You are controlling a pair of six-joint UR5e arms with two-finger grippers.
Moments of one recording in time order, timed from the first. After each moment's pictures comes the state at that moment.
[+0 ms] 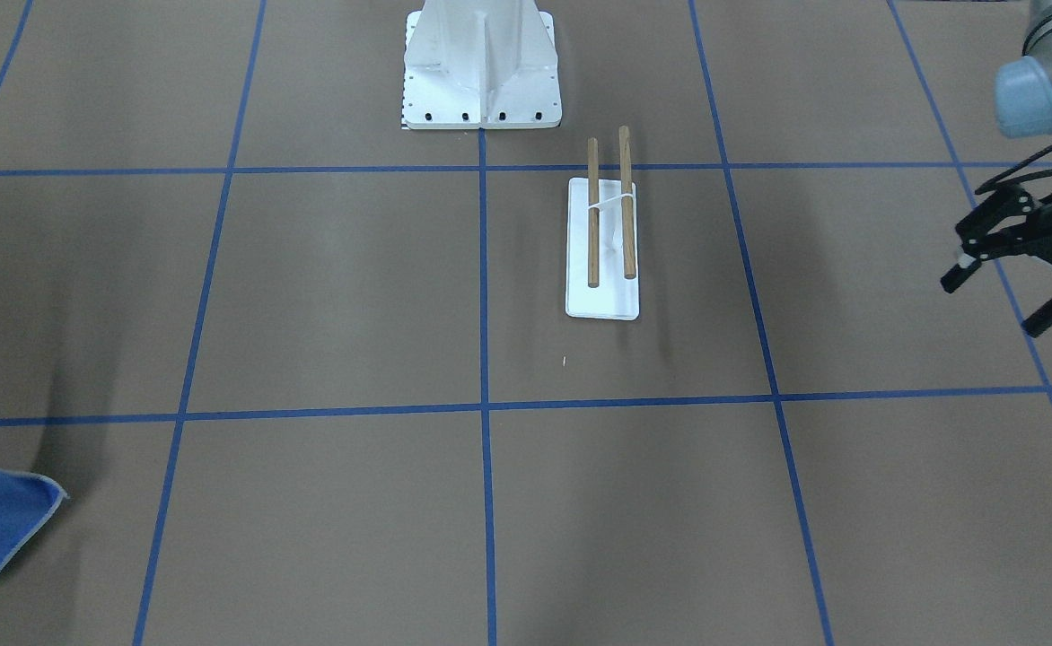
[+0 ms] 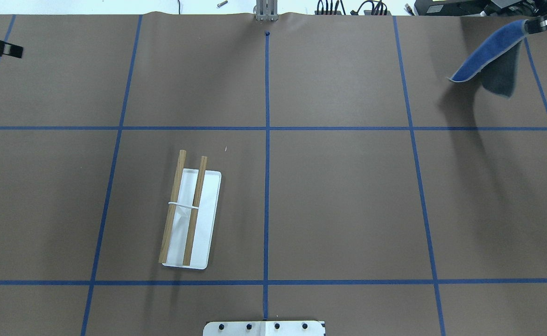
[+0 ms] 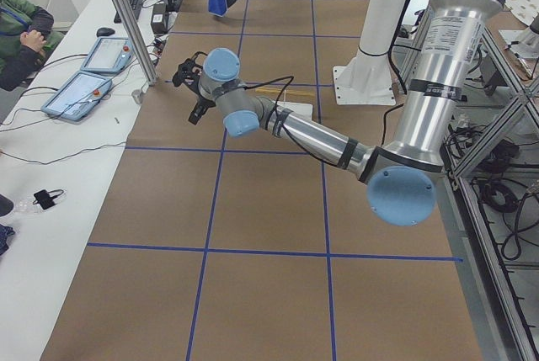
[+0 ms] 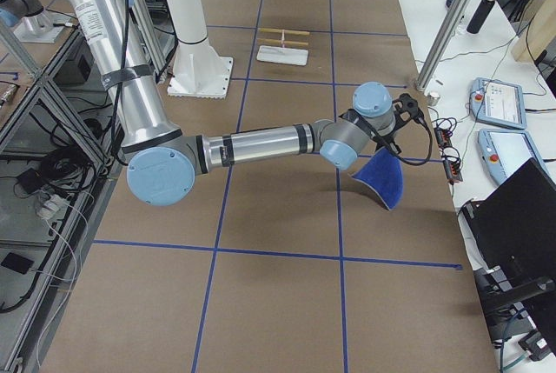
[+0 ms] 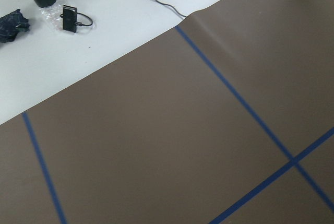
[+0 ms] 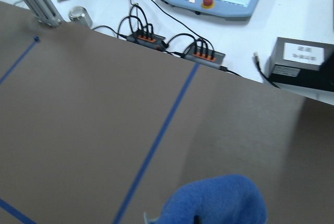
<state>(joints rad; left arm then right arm) -1.22 -1.83 -1.73 -2.33 -2.35 -0.74 1.31 -1.24 1.46 -0.79 2.32 0.49</state>
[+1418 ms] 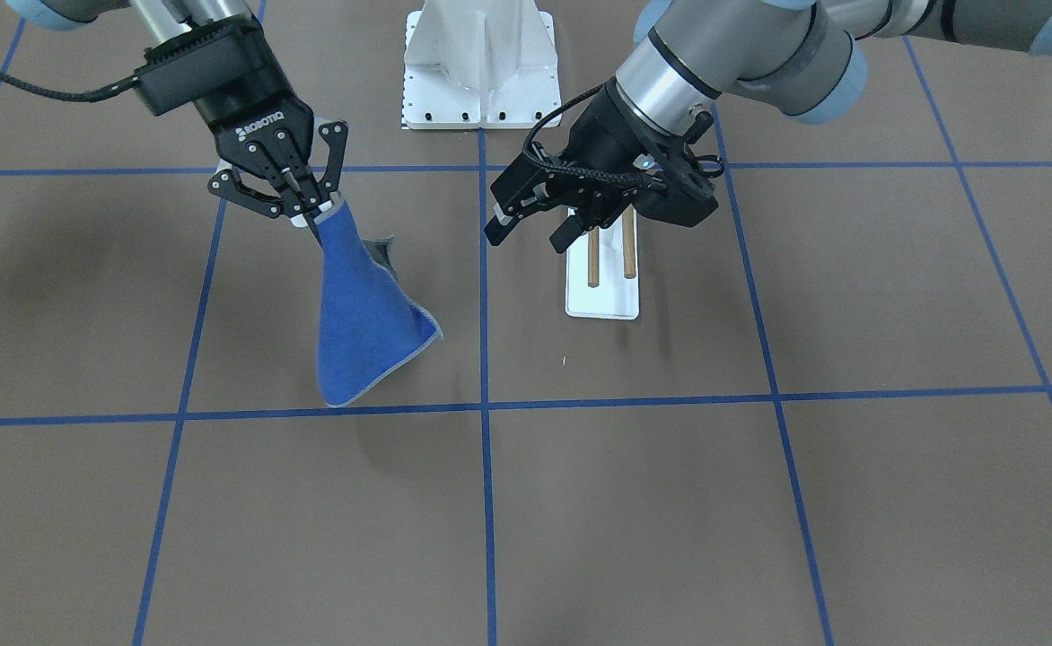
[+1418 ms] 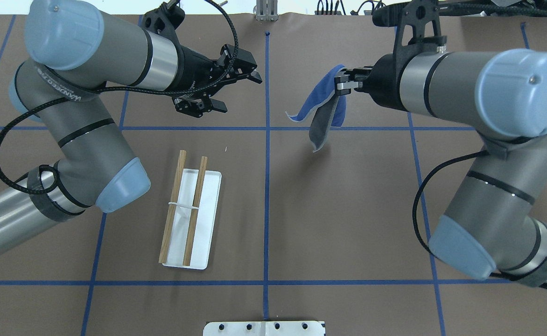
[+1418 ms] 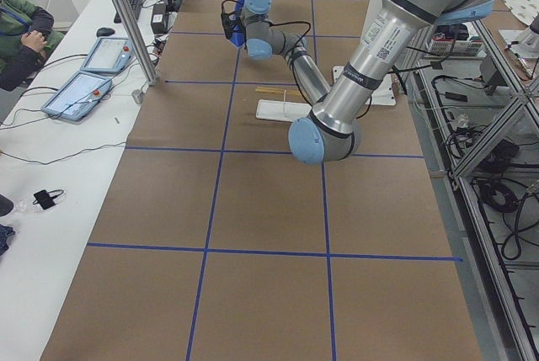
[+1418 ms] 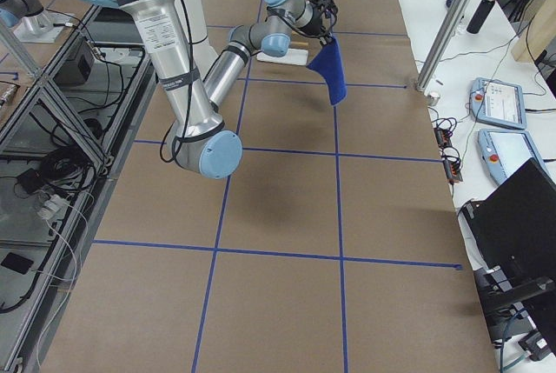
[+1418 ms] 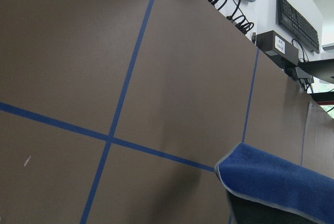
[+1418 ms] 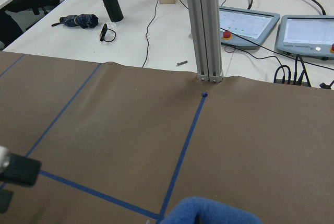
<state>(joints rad) -0.74 -2.24 -1.75 -2.14 -2.01 -1.75 0.64 -1.13 2.10 -1.20 1.54 0.93</state>
